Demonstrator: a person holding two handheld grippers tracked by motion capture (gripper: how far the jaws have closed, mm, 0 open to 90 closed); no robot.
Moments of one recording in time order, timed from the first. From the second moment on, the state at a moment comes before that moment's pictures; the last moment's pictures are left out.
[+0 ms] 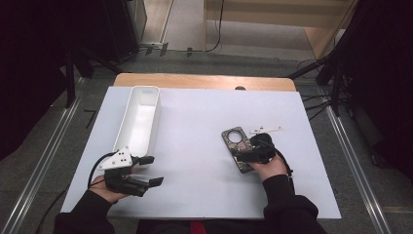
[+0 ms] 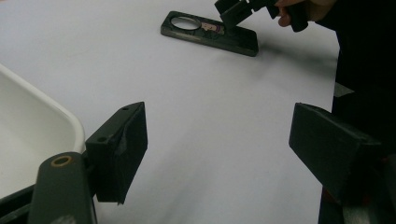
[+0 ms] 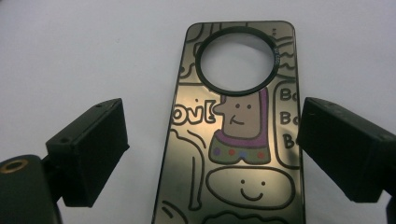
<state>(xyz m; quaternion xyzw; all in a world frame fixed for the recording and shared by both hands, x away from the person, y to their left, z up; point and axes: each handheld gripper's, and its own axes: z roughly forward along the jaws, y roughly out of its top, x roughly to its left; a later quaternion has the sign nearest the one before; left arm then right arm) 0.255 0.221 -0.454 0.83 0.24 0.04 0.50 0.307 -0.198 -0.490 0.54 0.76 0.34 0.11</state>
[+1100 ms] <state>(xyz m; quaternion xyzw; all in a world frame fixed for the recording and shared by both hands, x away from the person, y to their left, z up) 0.255 0.221 -0.453 0.83 0.24 0.04 0.50 0.312 -0.195 -0.507 0.54 0.79 0.28 0.11</state>
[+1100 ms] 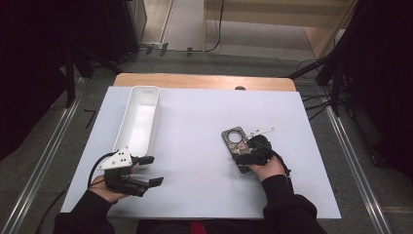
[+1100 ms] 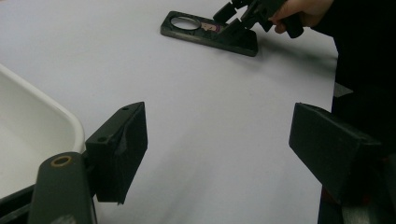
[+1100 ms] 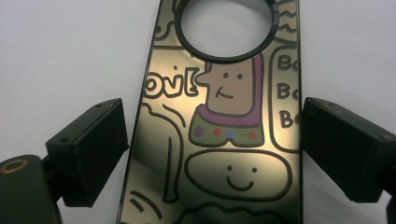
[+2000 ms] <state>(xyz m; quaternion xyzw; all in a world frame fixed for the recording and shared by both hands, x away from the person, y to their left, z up) 0.254 0.221 -0.453 0.83 0.24 0.04 0.50 0.309 -0.185 -0.512 0.53 0.80 0.25 0.15</state>
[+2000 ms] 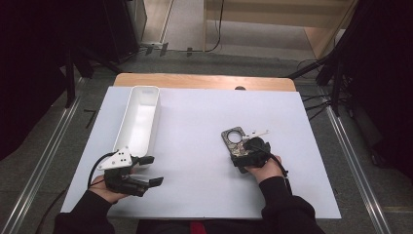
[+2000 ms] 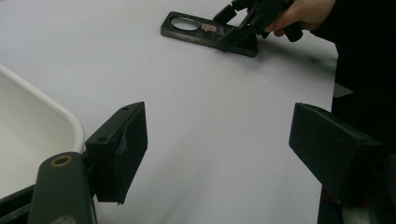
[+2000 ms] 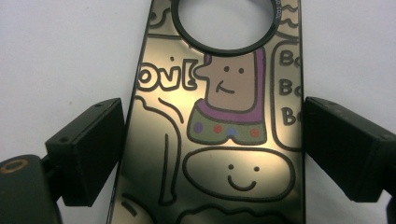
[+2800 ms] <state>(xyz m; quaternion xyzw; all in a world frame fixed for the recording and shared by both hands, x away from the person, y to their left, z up) 0.254 0.221 -0.453 0.83 0.24 0.04 0.50 0.308 -0.185 -0.513 0.54 0.79 0.26 0.16</state>
